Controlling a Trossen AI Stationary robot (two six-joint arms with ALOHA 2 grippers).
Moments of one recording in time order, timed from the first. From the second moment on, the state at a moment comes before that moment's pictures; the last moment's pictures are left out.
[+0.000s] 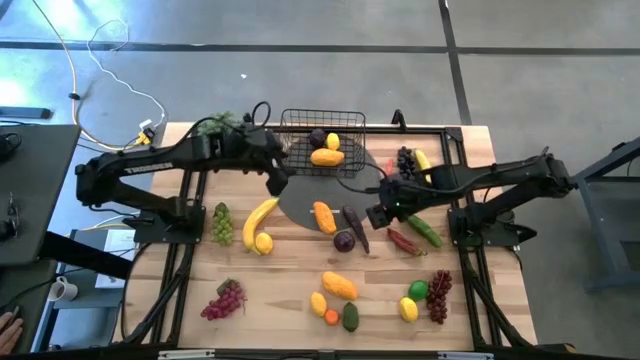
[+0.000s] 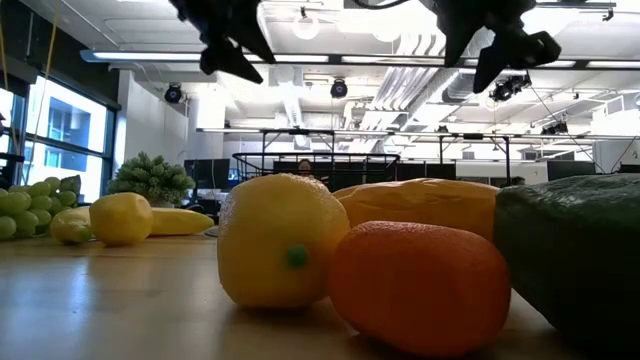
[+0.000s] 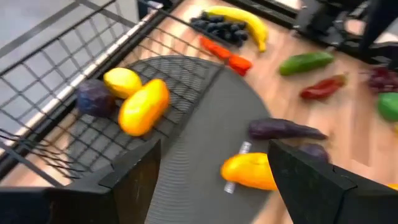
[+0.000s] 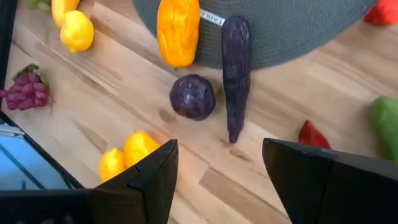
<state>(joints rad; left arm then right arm) 0.38 1.22 1.11 -0.57 -0.07 -0.23 0.11 1.31 1.19 -0.96 0.03 1.22</state>
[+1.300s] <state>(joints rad) -0.11 1.19 1.11 -0.81 -0.12 -0.63 0.42 1.45 1.19 -0.52 0.23 1.25</state>
